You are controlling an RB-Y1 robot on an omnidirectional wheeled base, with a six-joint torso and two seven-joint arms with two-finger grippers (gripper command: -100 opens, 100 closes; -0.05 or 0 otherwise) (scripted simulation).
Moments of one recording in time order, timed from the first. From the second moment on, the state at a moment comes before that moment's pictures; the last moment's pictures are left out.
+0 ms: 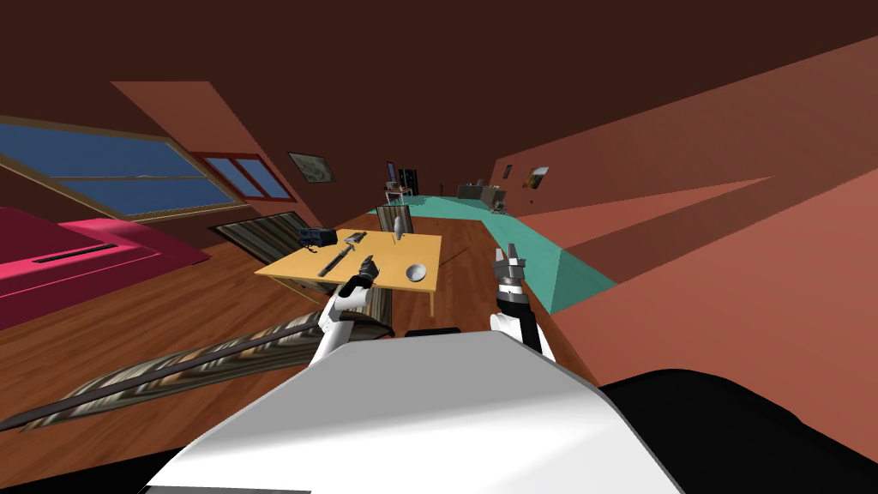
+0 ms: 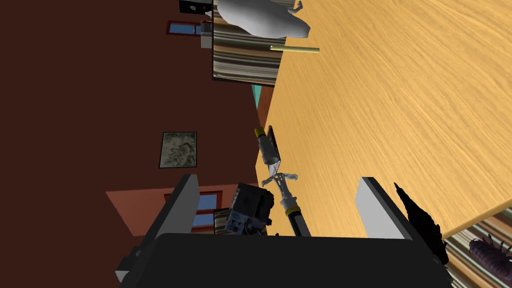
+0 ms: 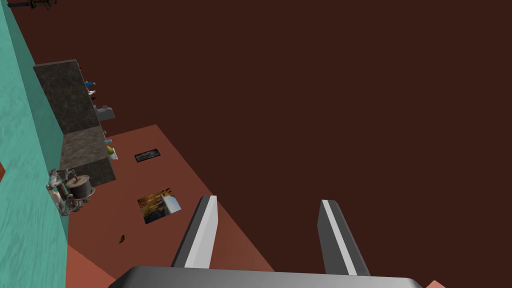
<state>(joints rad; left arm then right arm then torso) 0.03 0.18 0.18 -1.69 0.08 0.36 0.20 0.54 -0.03 0.00 -2.29 -0.06 -0.38 -0.12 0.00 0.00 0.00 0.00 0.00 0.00</state>
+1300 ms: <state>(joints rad) -0.15 0.16 0.22 -1.46 0.04 0.69 0.19 0.54 -0.03 0.00 -2.29 -0.06 -0.38 -0.12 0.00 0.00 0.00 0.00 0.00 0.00</state>
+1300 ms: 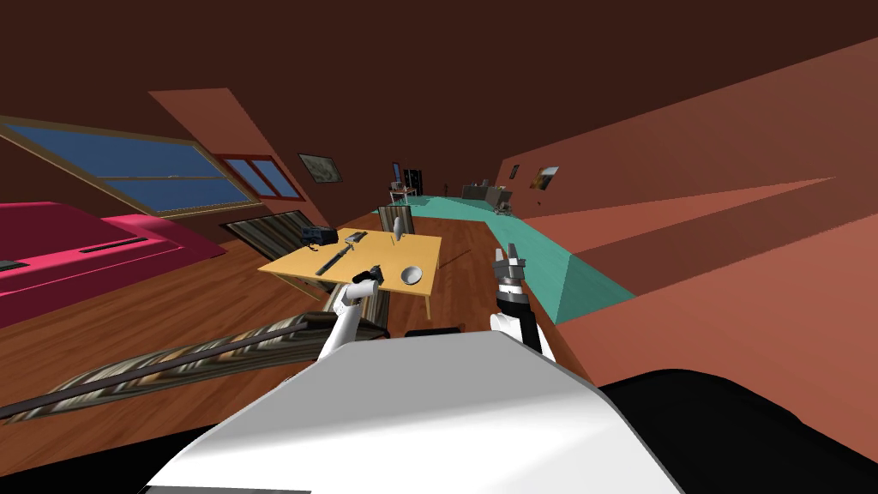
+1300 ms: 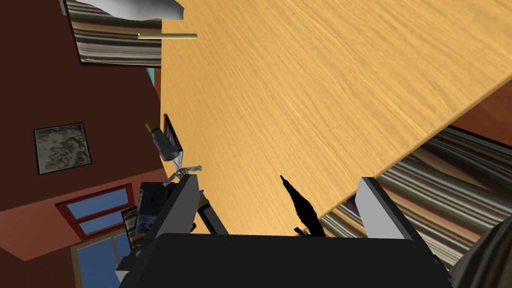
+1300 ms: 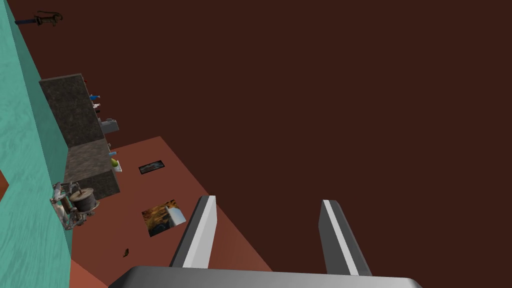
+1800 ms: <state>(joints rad) -0.22 0.15 0.23 -1.35 0.03 0.82 0.18 0.54 -0.03 0.00 -2.29 -0.06 -0.38 -0.12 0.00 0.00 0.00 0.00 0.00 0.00</state>
